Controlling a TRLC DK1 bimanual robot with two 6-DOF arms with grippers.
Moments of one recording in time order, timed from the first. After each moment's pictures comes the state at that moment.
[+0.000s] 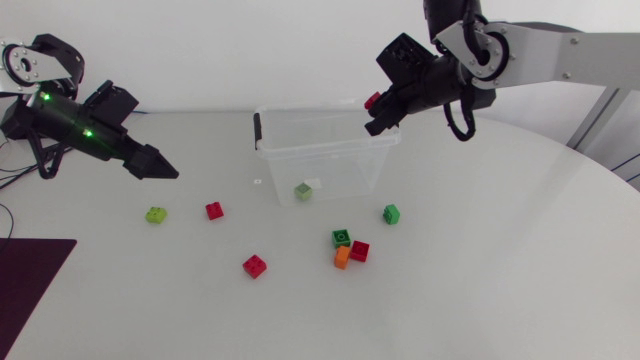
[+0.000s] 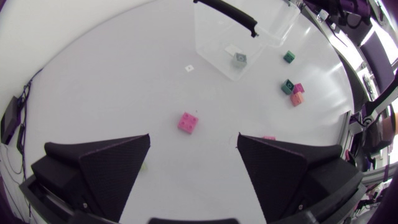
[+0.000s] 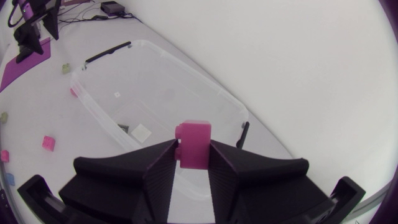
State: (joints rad) left arm 0.16 1.70 1.38 -0.90 0.45 0.68; right arm 0.35 1.77 1.47 -0.34 -0.08 -0.49
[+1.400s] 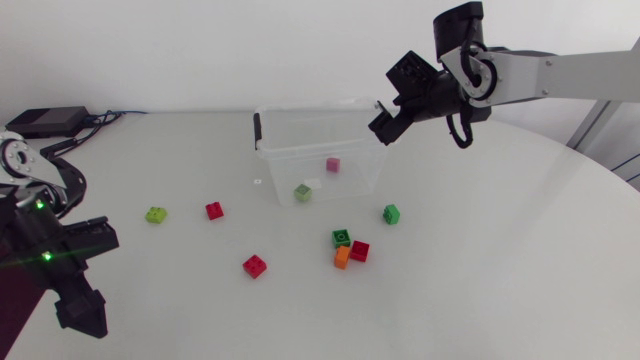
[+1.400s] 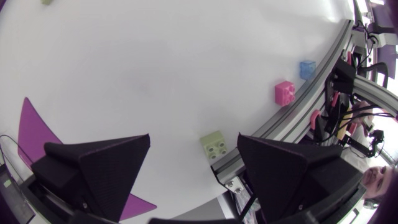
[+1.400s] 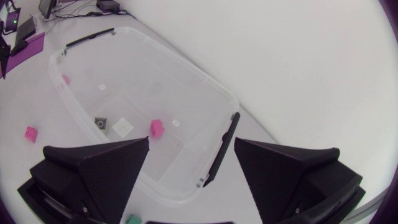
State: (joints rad) left arm 0.23 1.55 0.91 -1.27 0.01 0.87; right arm 0.25 1.85 1.43 -0.21 -0.14 -0.56
